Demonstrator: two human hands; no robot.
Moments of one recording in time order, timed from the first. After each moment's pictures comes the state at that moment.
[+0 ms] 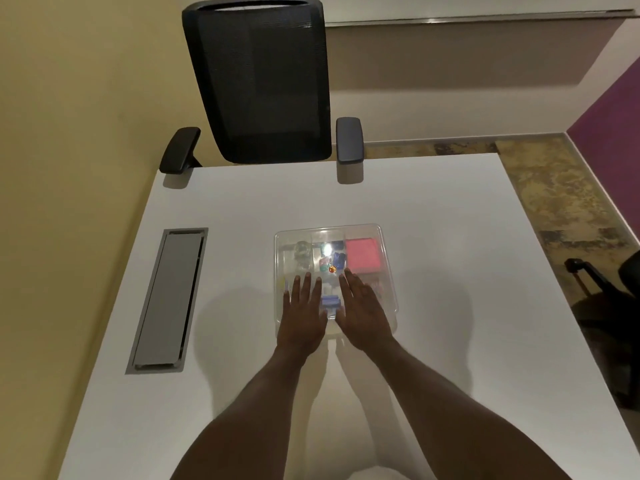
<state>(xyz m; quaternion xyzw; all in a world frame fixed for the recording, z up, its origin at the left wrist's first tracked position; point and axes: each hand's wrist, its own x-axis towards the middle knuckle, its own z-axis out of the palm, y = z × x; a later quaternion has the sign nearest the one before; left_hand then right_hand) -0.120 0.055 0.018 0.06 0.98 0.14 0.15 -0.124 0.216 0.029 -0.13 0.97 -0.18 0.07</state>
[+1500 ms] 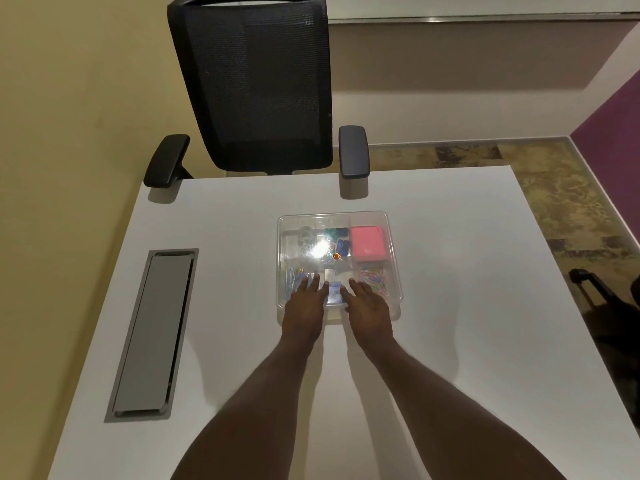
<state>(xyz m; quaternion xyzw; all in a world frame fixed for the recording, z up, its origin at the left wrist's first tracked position) -0.233 0.054 0.000 0.07 0.97 0.12 0.17 -0.207 0.207 0.009 -0.08 0.99 -0.08 0.02</state>
